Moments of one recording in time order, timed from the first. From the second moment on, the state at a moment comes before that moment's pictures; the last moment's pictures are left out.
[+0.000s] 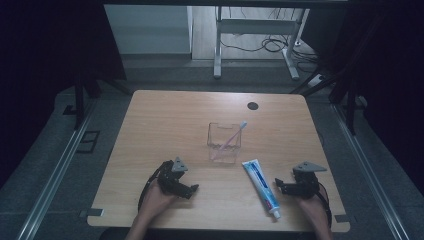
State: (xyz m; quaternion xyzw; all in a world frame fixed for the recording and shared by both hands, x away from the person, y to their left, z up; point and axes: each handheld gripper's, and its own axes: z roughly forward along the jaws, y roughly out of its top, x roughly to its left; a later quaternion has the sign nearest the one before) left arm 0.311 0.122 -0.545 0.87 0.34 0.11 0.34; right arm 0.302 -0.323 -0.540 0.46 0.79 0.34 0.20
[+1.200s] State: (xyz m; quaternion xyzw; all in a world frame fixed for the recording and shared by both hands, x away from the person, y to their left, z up) left arm 0.311 0.122 -0.545 0.87 0.35 0.12 0.34; right arm 0.274 -0.283 -0.500 0.40 0.83 0.38 0.12
